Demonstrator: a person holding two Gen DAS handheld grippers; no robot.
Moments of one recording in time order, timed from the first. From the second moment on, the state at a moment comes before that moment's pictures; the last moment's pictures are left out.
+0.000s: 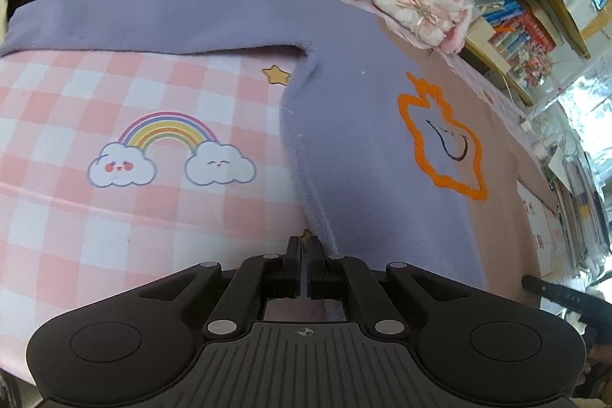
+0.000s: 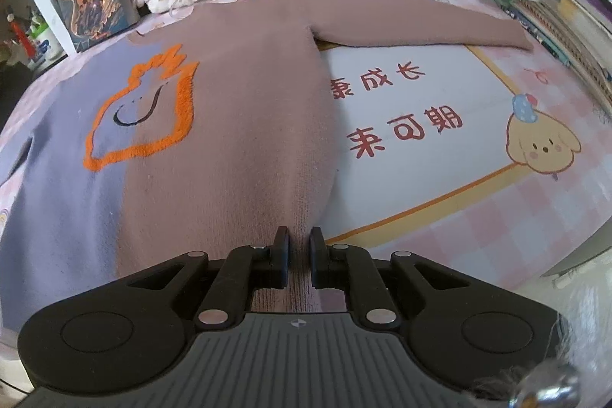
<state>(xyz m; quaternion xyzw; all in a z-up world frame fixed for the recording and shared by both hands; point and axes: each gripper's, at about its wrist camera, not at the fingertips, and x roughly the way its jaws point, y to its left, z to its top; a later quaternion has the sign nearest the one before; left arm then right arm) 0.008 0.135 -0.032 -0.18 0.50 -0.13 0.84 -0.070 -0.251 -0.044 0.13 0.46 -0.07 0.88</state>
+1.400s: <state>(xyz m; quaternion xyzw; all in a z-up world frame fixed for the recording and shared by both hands) 0.001 0.119 -0.018 -0.17 0.44 -0.13 0.87 -0.092 -0.253 -0.033 0.13 0.43 -0.11 0.89</state>
